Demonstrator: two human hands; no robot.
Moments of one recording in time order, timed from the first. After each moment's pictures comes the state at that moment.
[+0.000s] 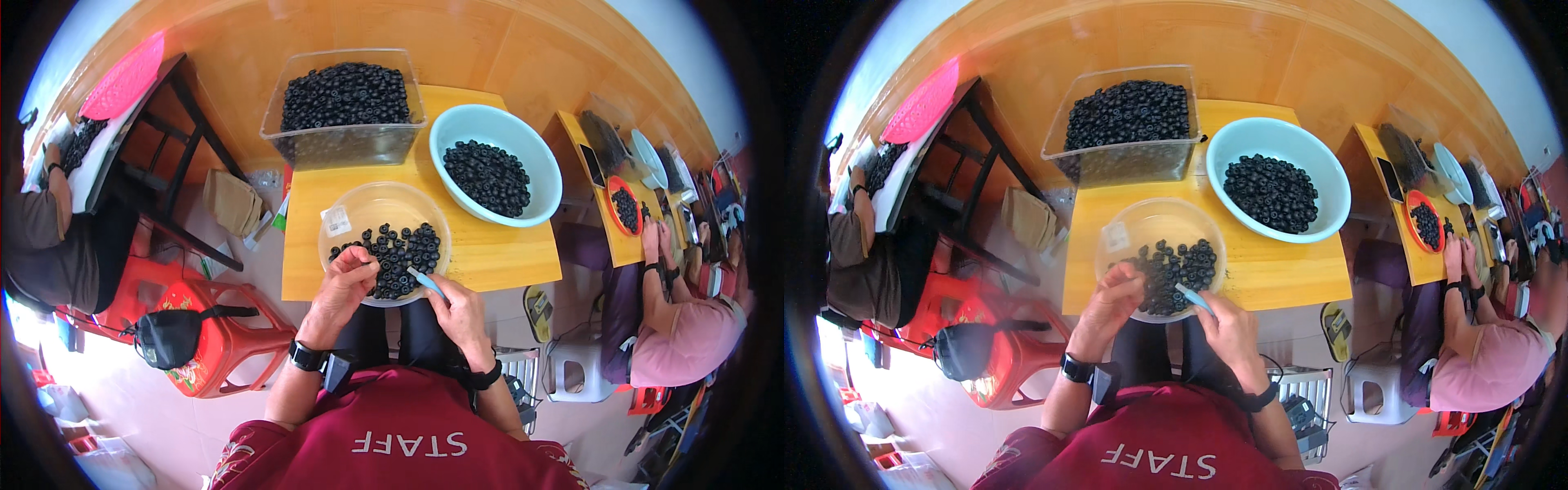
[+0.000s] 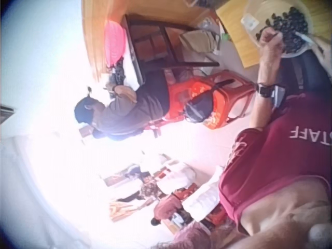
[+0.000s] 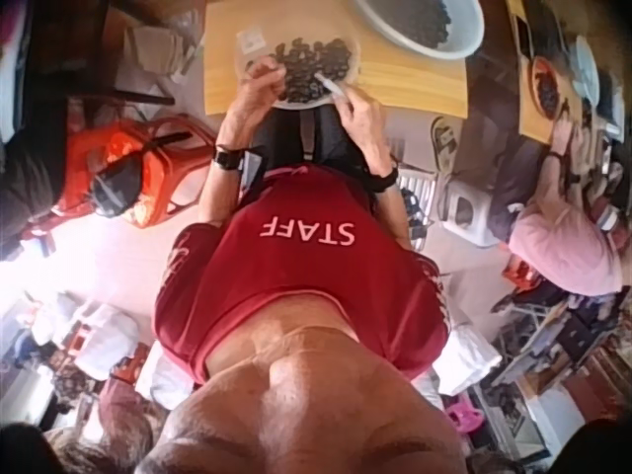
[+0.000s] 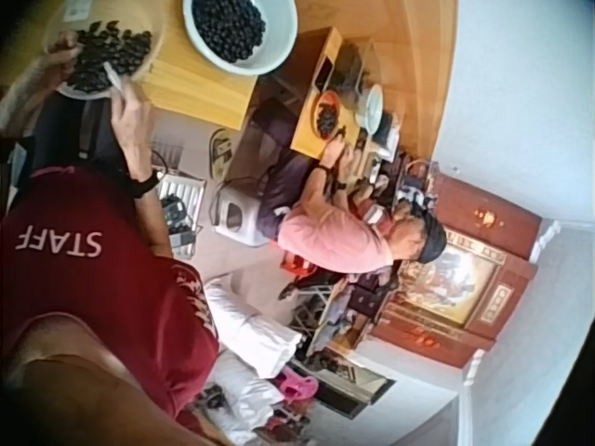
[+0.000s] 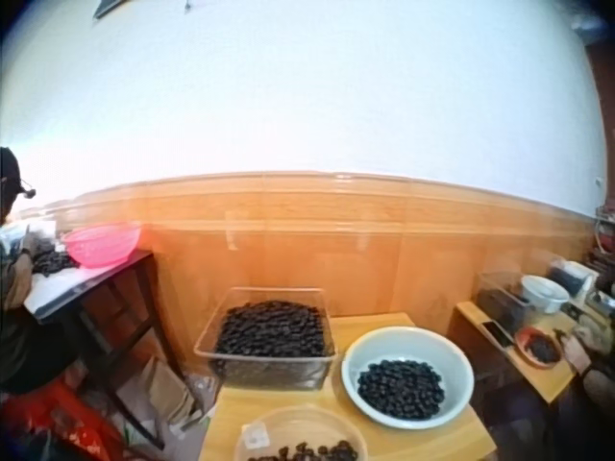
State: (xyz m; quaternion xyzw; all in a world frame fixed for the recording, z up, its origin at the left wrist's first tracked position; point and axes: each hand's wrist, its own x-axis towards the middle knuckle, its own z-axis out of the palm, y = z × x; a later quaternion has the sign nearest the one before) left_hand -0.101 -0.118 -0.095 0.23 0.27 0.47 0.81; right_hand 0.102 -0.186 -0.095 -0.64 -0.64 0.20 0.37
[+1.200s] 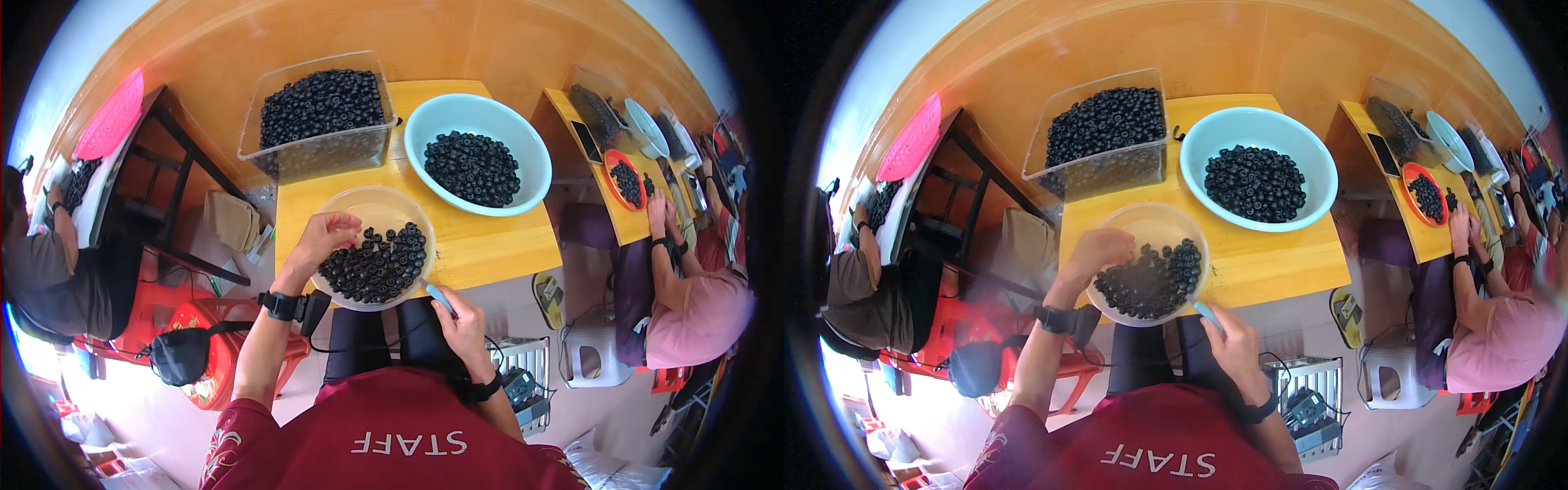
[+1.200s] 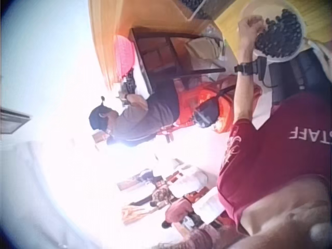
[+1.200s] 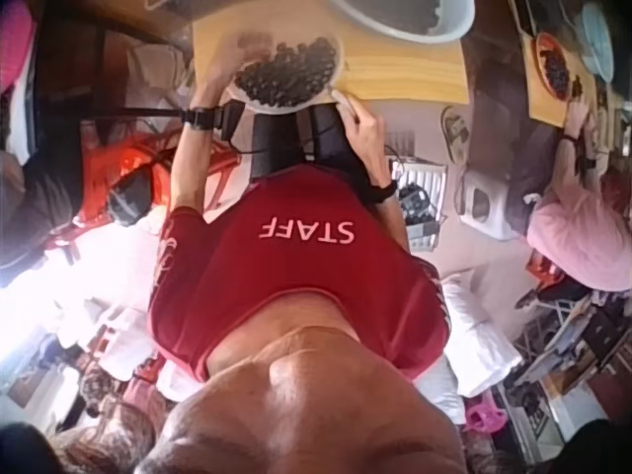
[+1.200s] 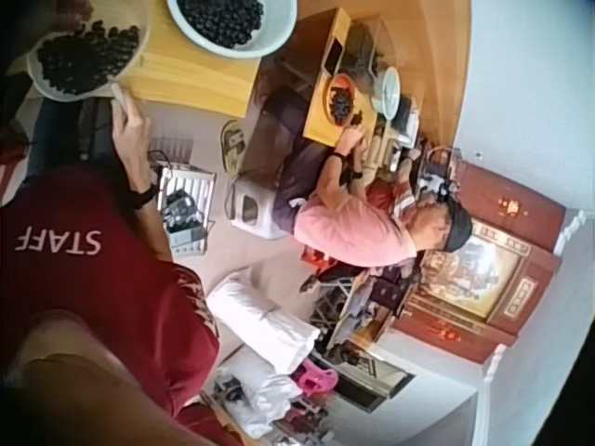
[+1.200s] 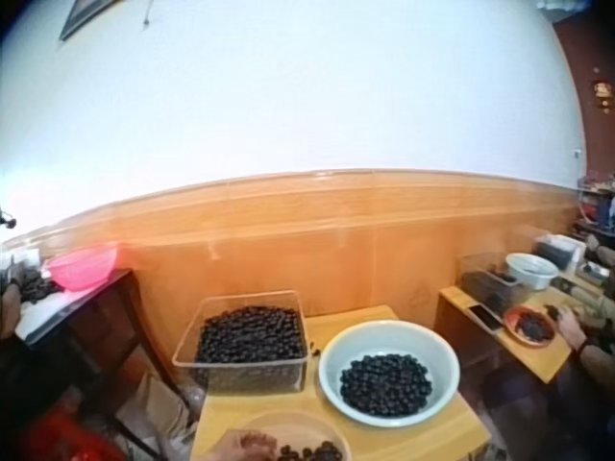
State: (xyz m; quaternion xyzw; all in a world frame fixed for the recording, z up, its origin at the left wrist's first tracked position) left_hand -0.104 -0.030 -0.082 0.56 0.45 0.28 0.64; right_hand 0.121 -0.215 -0.111 -0.63 -0.59 0.21 0.46
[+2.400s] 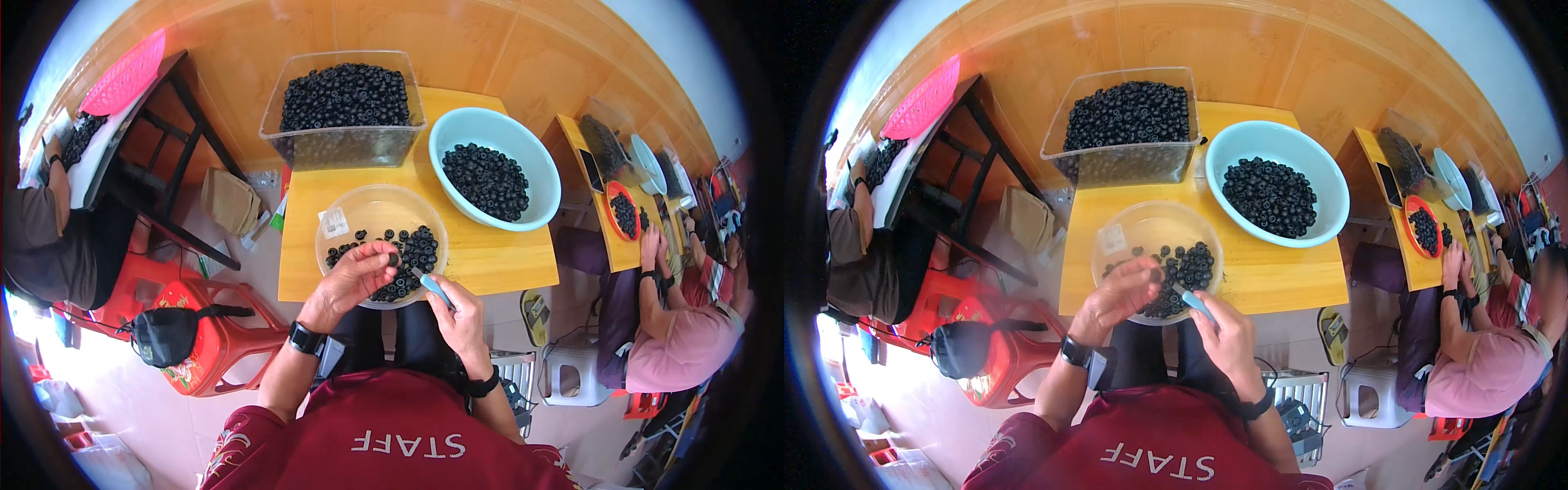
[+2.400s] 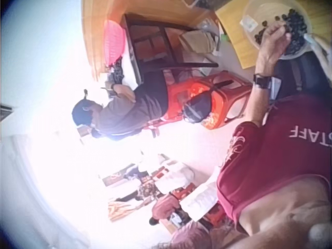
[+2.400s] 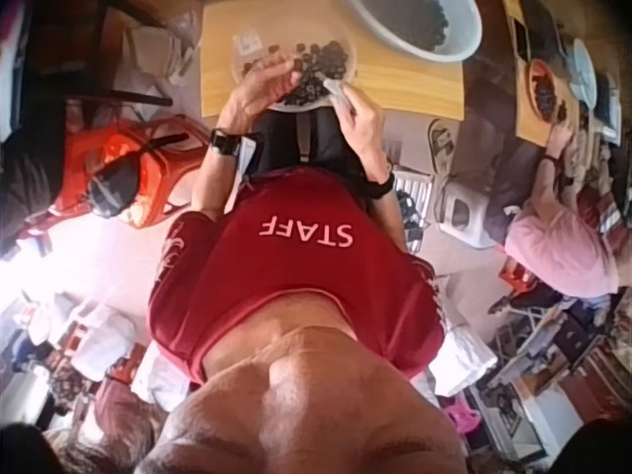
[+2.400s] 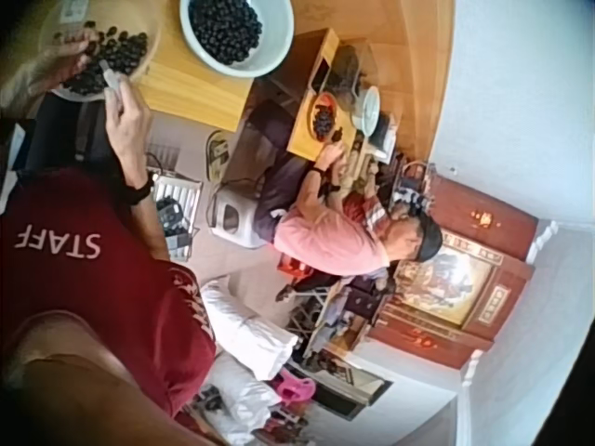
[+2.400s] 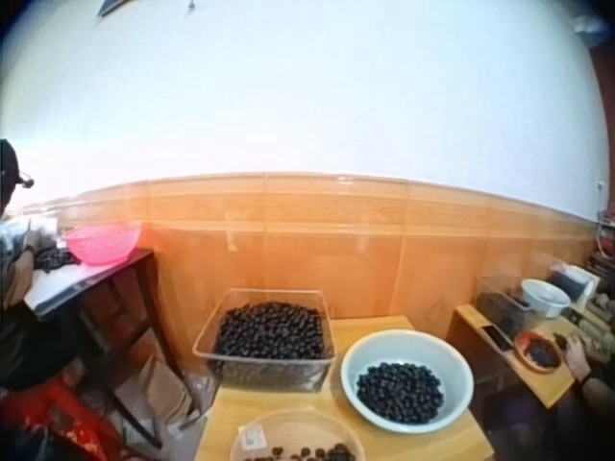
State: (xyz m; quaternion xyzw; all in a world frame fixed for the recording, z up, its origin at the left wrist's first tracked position) left_hand -0.095 -0.093 -0.105 0.23 0.15 0.36 0.89; right_hand 0.098 -0.189 -0.081 -0.57 -0.64 0.20 0.48
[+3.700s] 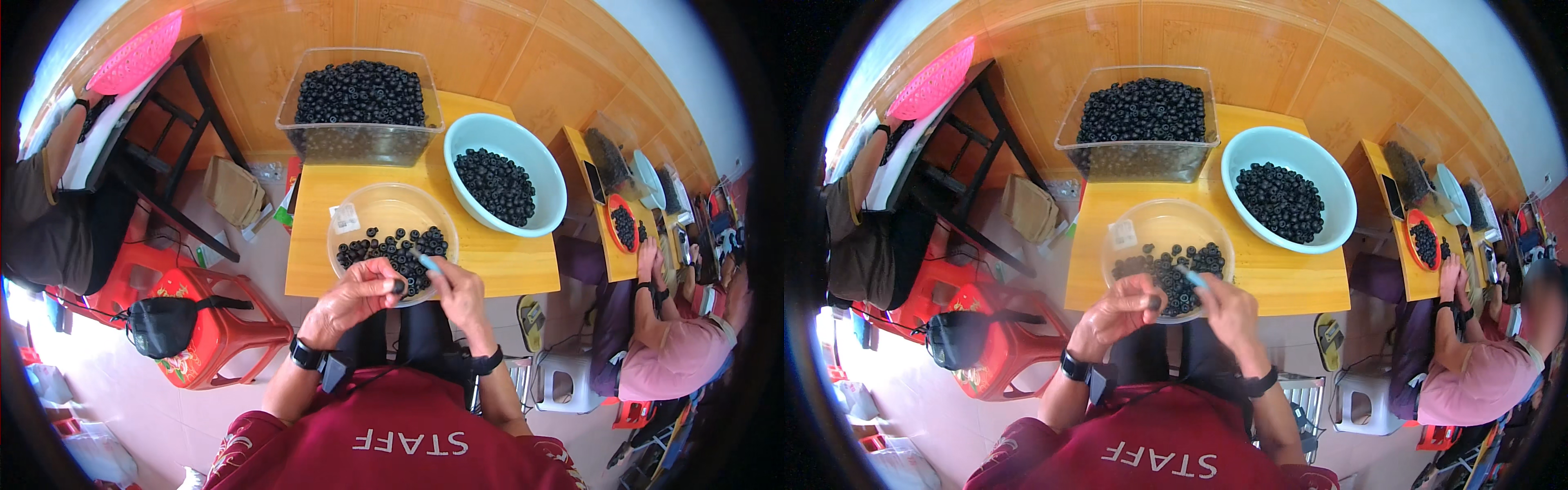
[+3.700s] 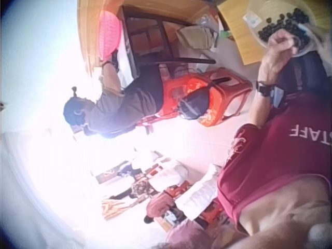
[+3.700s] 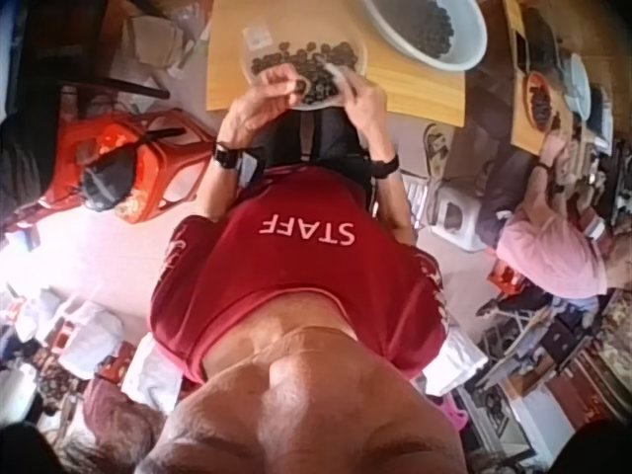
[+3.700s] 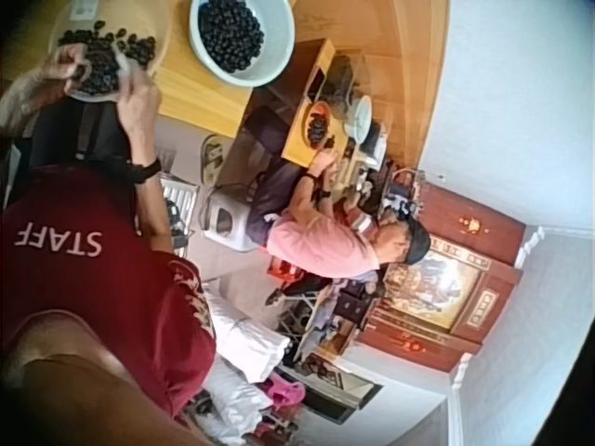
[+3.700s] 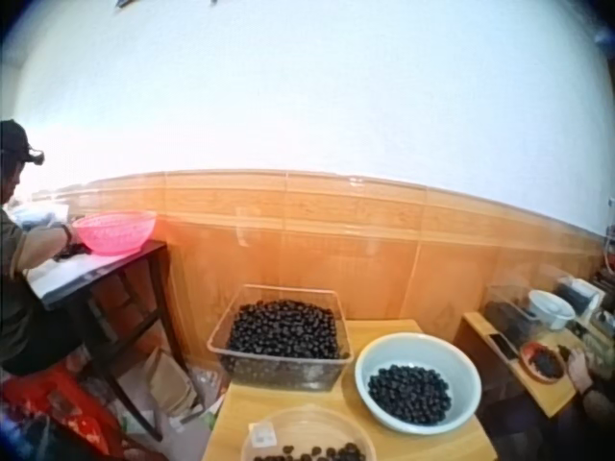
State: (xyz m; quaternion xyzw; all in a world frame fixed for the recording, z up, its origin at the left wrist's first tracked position) left_hand -0.111 -0.125 -0.083 0.22 0.14 0.38 0.89; right_hand 0.095 -0.155 -0.085 -0.61 -0.69 0.16 0.36
